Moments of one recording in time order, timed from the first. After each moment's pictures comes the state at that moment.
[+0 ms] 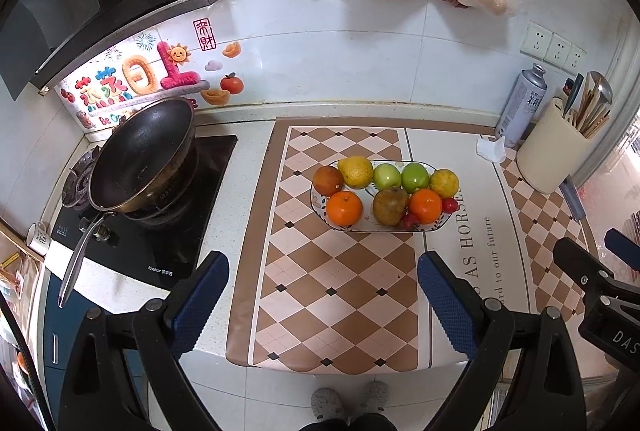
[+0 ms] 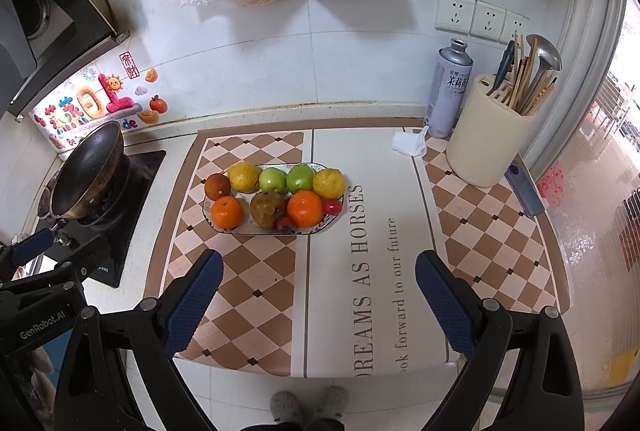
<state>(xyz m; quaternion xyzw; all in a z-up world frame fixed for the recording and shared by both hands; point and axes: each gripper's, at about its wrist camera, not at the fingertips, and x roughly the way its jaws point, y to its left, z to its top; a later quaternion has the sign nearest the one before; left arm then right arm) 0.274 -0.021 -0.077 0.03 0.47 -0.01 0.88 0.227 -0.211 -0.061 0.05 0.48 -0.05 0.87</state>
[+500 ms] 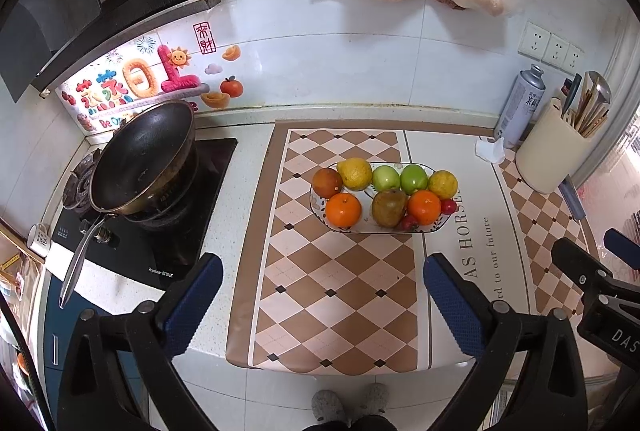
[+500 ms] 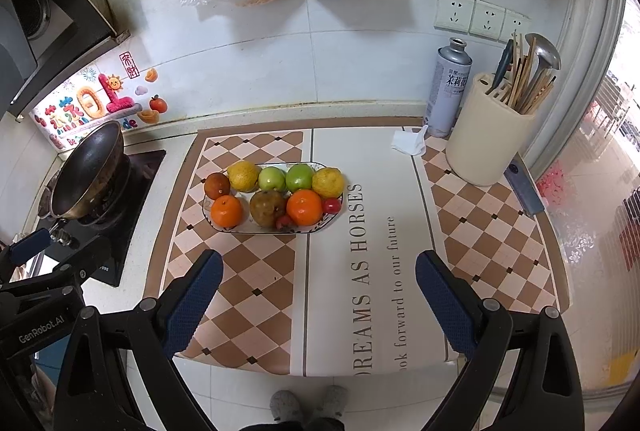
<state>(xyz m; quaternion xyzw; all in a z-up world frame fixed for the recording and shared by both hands) 0.272 -0.025 -0.076 0.03 0.47 -0.01 0.88 0.224 -0.209 -0.061 0.05 0.48 -0.04 0.87</state>
